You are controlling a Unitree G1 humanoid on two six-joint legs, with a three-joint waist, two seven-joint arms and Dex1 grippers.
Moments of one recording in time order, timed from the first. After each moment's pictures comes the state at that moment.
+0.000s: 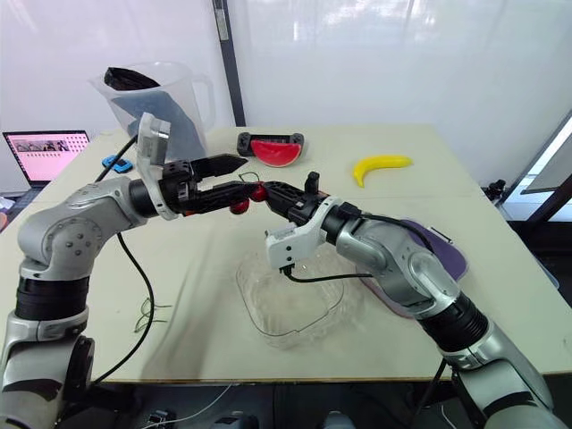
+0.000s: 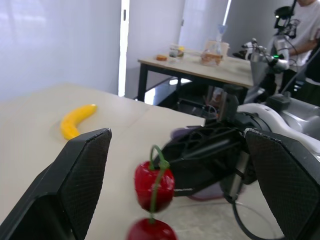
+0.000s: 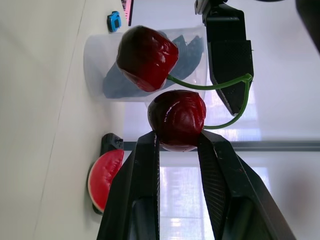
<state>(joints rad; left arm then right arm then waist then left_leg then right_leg) -0.81 0.58 0.11 -0.14 -0.82 0.76 -0.84 -0.73 -0.66 0.39 -0.27 -0.61 -0.15 0.45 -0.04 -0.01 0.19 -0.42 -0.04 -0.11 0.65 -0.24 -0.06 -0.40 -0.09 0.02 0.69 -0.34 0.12</state>
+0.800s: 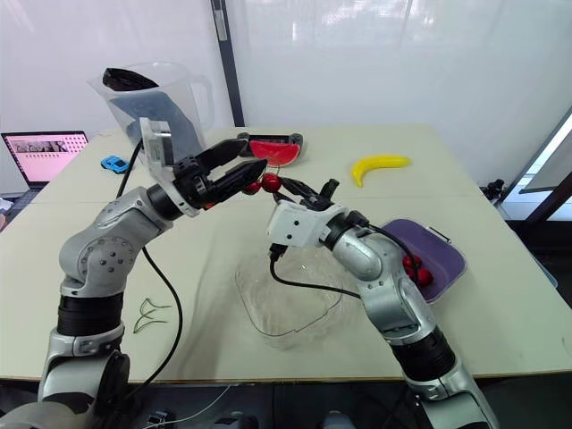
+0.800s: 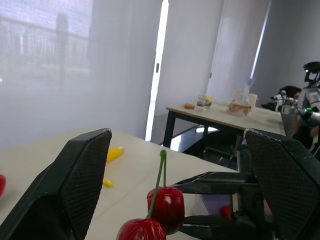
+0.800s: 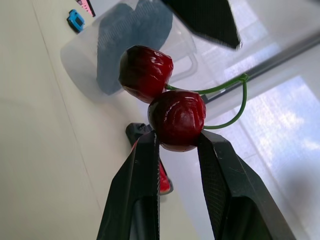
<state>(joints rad) -0.74 0.39 0.14 -0.18 -0.79 0.63 -0.65 -0.57 -0.40 0.28 -0.36 -0.53 0.11 0.48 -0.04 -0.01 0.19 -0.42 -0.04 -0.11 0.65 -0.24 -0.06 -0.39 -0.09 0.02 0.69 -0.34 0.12</state>
